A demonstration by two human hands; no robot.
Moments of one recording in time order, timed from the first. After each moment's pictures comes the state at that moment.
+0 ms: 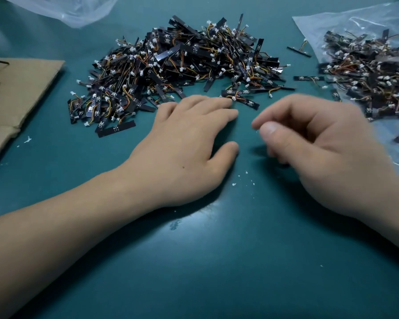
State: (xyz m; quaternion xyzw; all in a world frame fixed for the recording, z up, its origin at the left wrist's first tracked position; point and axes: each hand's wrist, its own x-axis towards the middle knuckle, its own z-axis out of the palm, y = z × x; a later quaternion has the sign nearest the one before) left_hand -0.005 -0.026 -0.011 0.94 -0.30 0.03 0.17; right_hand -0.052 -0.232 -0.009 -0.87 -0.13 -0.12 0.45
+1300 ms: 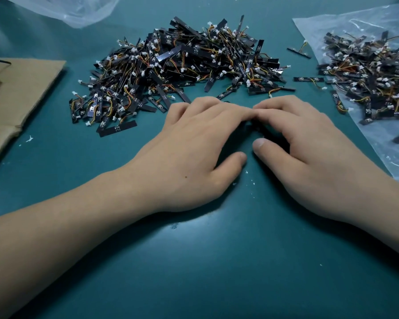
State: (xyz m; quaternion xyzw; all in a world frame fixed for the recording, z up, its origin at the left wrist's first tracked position) left_hand -0.012 -0.026 -0.007 0.91 -0.37 0.03 0.19; right_hand -0.049 -0.229 -0.010 -0.97 -0.11 -0.05 0.22
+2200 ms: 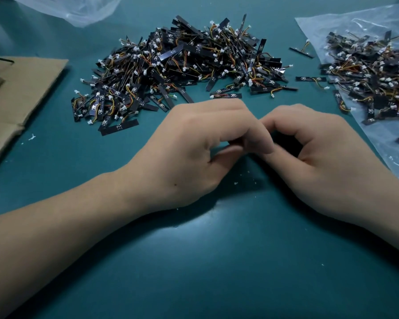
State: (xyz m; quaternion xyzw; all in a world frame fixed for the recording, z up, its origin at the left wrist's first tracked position) left_hand -0.009 -0.023 -0.008 0.79 -0.47 0.11 0.38; right_hand -0.055 -0.230 -0.004 -0.93 -0.19 -0.09 0.31
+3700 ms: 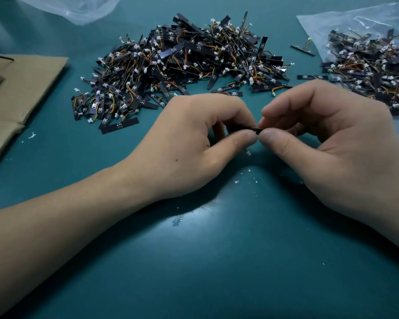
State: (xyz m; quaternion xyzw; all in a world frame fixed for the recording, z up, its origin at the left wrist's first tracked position) left_hand -0.008 -0.026 -0.004 0.85 -0.36 0.07 0.39; right_hand -0.055 -0.232 -0.010 -0.85 -0.18 -0.18 0.46
